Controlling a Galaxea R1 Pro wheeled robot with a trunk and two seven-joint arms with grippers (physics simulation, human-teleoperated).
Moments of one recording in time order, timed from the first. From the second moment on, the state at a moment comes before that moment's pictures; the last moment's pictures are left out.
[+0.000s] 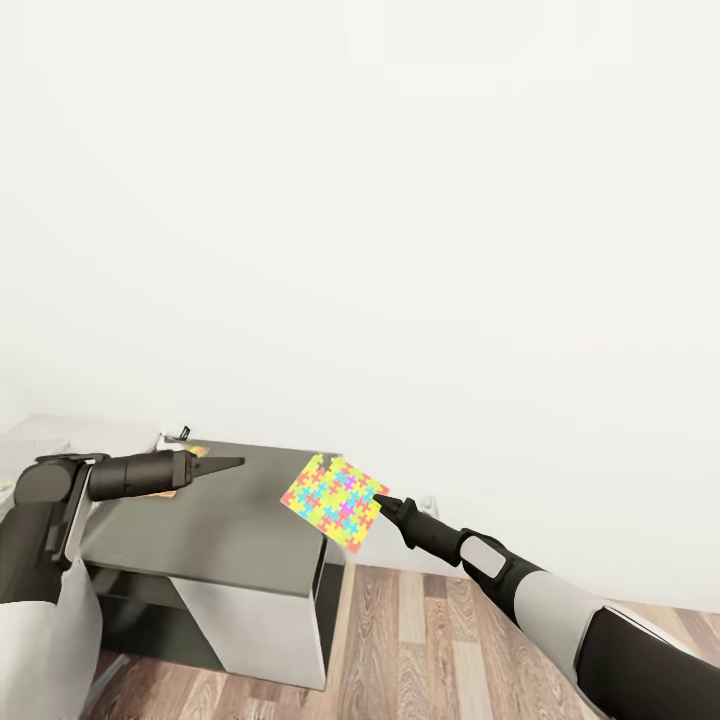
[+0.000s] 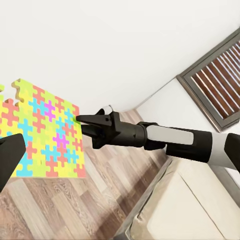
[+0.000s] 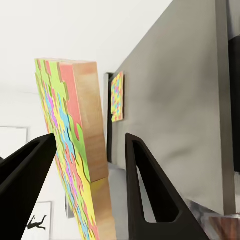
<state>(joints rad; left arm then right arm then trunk) -0.66 0.27 0.24 -1.28 -0.07 1.04 -1.56 -0.89 0.01 0.98 -0.13 -1.75 0.38 0.74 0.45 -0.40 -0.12</state>
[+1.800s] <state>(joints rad) -0.74 0.45 0.45 -1.07 -0.09 1.04 -1.56 -1.10 0.02 0.98 -0.20 -1.75 0.53 0.43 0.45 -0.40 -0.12</state>
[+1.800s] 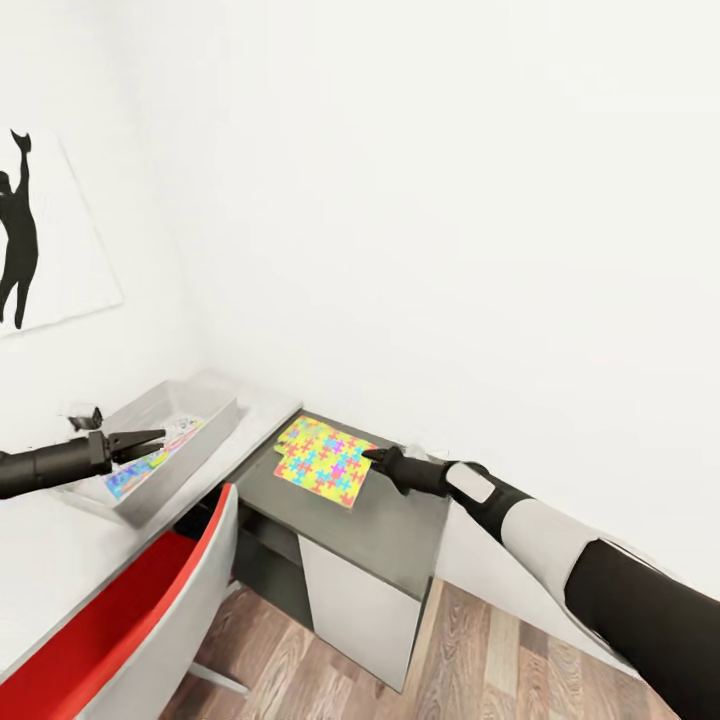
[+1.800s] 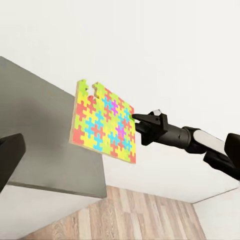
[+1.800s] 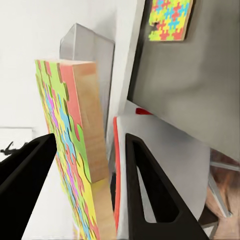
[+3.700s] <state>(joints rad) -0.79 0.52 0.43 -1.01 -0.18 1.03 -1.56 -1.27 0.02 0.98 -0.21 -1.76 0.65 0.20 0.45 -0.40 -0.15</state>
